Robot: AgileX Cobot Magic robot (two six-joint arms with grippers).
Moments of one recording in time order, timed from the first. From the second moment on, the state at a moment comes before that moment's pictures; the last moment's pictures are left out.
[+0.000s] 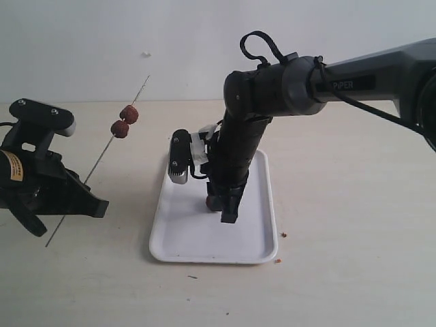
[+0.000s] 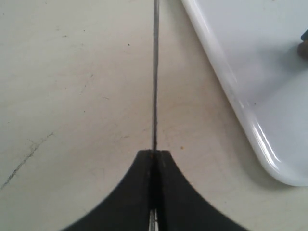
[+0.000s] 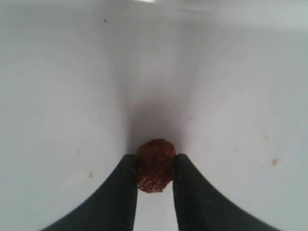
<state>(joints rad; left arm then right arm) -0.43 1.51 -0.67 0.23 0.16 -0.19 0.44 2.25 -1.62 0.18 0.83 -1.10</state>
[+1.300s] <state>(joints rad) -0.52 1.51 -0.67 0.23 0.19 -0.20 0.18 2.20 -1.62 1.71 0.84 -0.91</state>
